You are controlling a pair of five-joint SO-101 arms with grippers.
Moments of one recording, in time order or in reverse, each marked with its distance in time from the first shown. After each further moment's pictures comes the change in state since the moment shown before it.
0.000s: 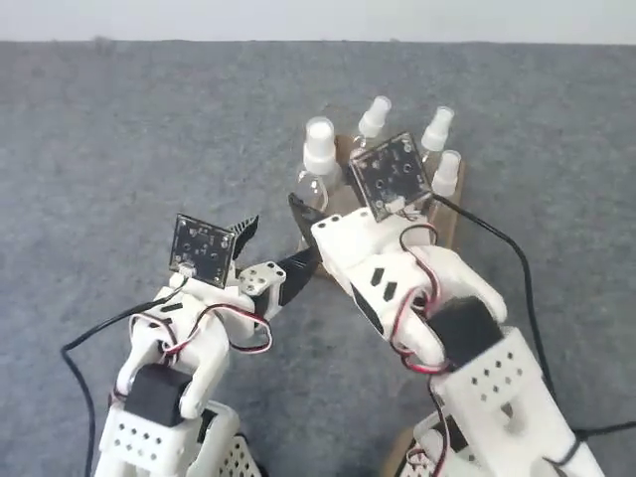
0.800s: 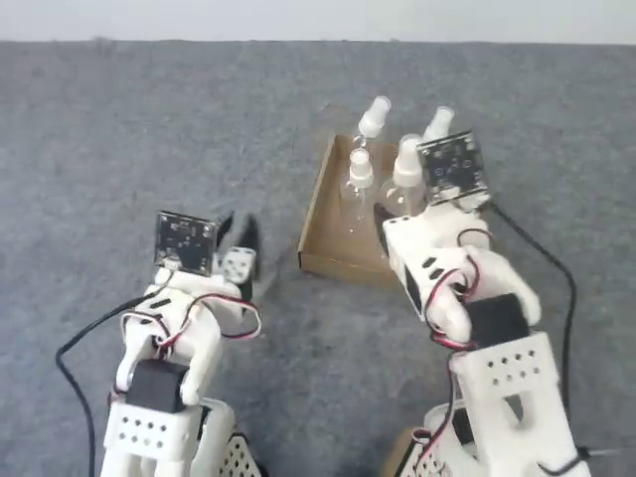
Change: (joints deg) left arm -6.8 0.6 3.9 -4.8 0.0; right arm 18.1 -2.3 8.1 6.4 3.6
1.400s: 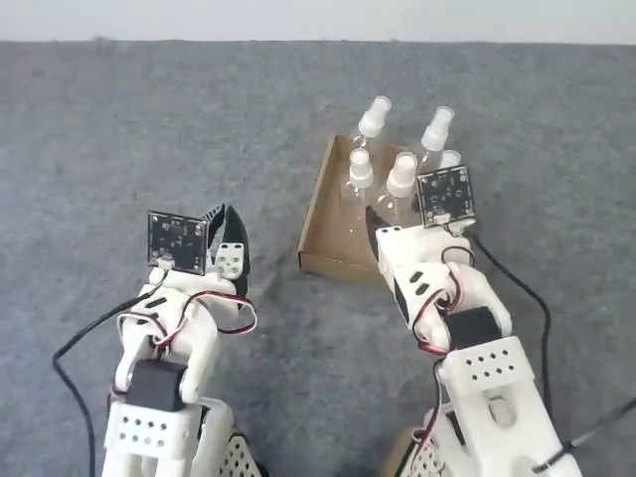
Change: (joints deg) left arm -2.3 0.0 1.2 -3.3 0.0; right arm -0.3 -0.3 21.4 -26.6 -4.2
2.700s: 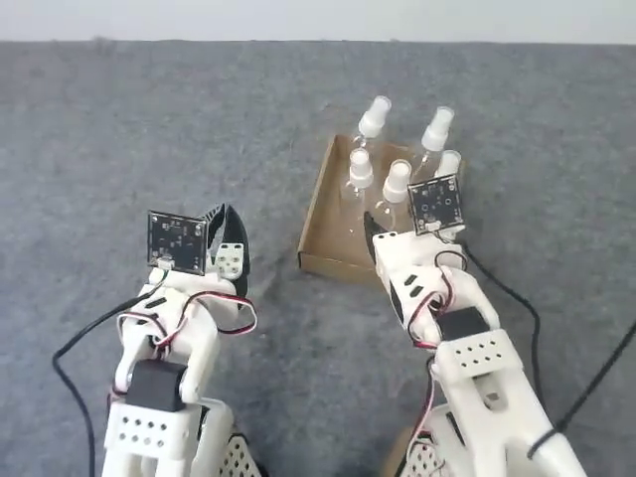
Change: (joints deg) left arm 0.0 0.0 0.0 0.0 0.0; right arm 0.3 7.2 6.2 -13.4 1.6
